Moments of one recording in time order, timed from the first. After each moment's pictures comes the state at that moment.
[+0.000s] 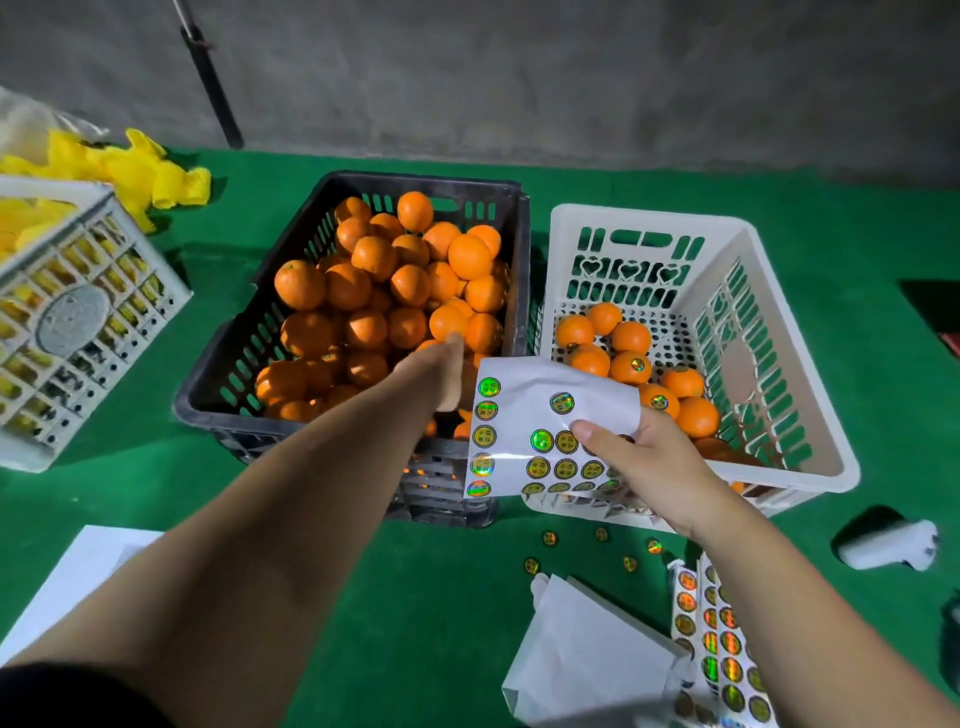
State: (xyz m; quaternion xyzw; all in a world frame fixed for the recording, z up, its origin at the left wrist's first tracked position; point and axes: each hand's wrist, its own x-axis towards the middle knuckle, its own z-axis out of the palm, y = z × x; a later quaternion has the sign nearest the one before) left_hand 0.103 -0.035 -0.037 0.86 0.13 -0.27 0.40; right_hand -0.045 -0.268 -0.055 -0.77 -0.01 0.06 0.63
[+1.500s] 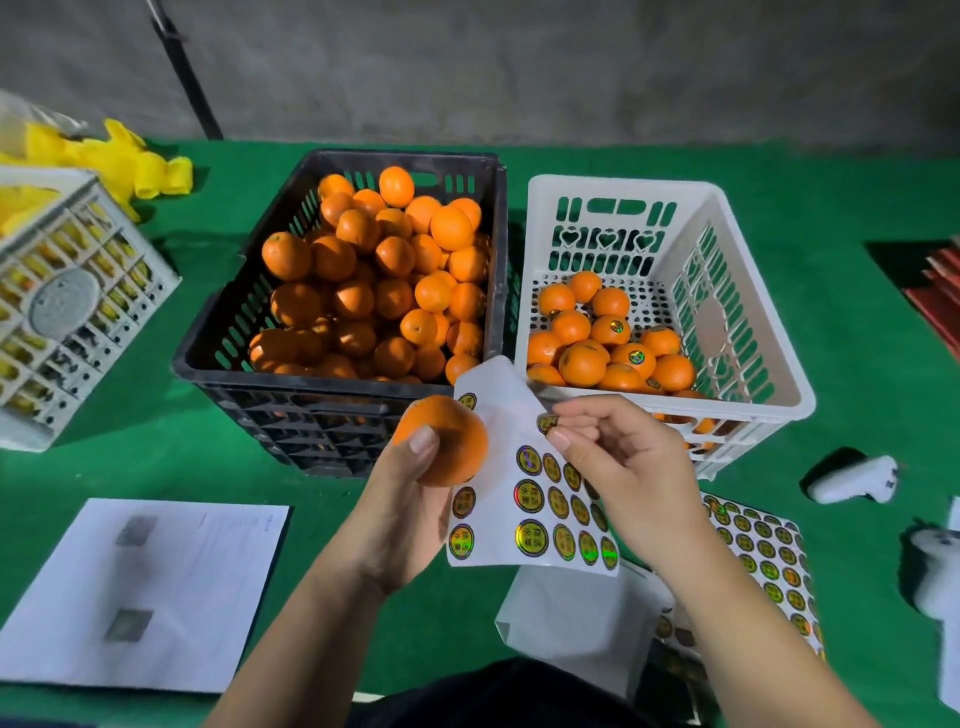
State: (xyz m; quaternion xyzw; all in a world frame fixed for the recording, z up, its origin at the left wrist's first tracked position) left_hand -0.115 -0.004 -0.027 0.44 -0.09 -0.27 0.85; right_hand -0.138 -0.219 -0.028 -0.74 -0.01 -0.10 0.67
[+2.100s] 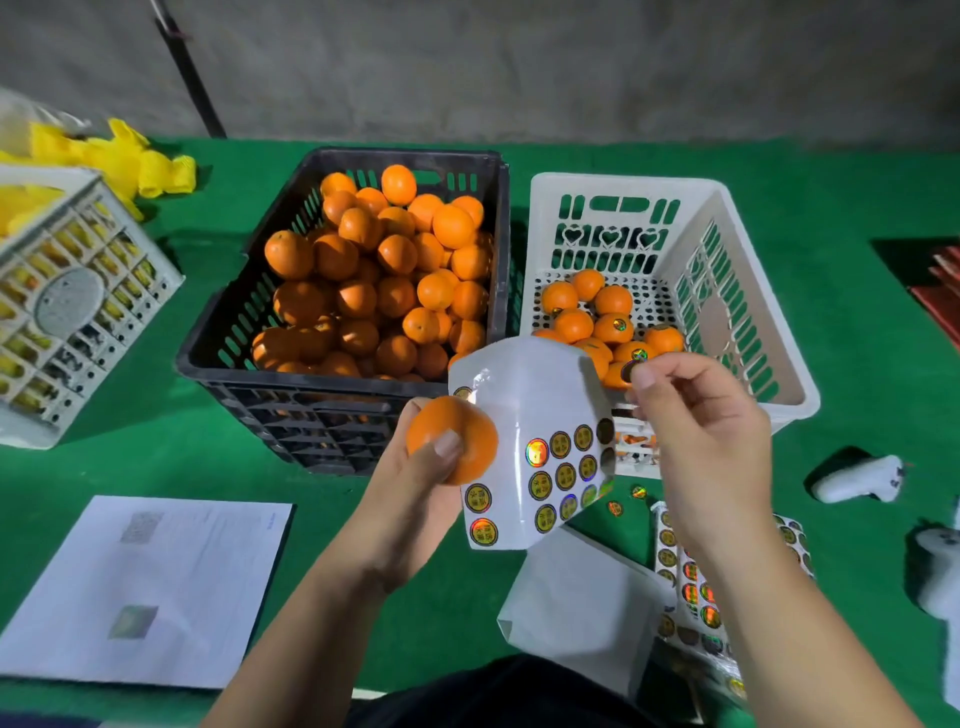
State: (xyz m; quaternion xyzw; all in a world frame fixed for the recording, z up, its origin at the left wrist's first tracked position) left_hand -0.116 -0.007 -0.024 0.49 -0.05 -0.22 0.84; right_hand -0.136 -0.237 0.002 -0.69 0.08 -0.23 0.68
